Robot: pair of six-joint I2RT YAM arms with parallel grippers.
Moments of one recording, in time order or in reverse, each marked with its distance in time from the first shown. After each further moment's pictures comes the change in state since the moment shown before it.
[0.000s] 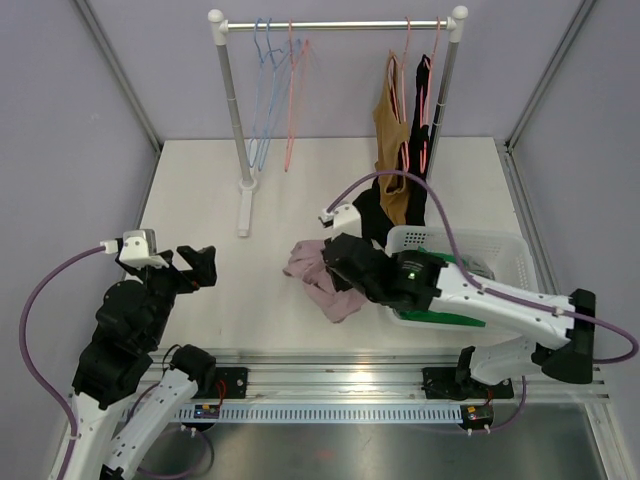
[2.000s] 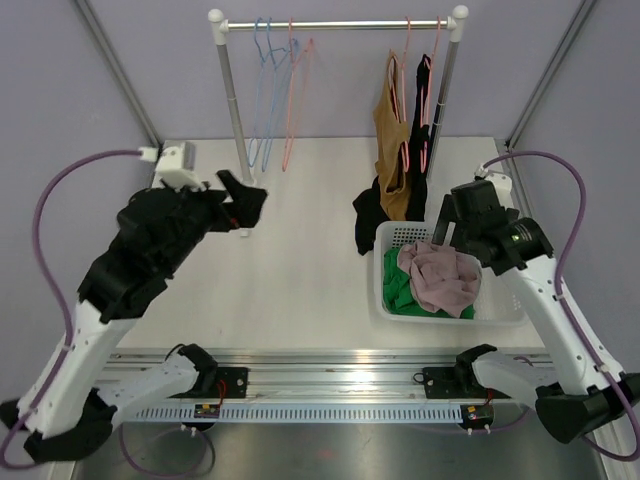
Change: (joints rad) left arm -0.080 0.499 0.445 0.031 0.191 -0.169; right arm -0.827 -0.243 -0.017 -0.428 0.019 0.008
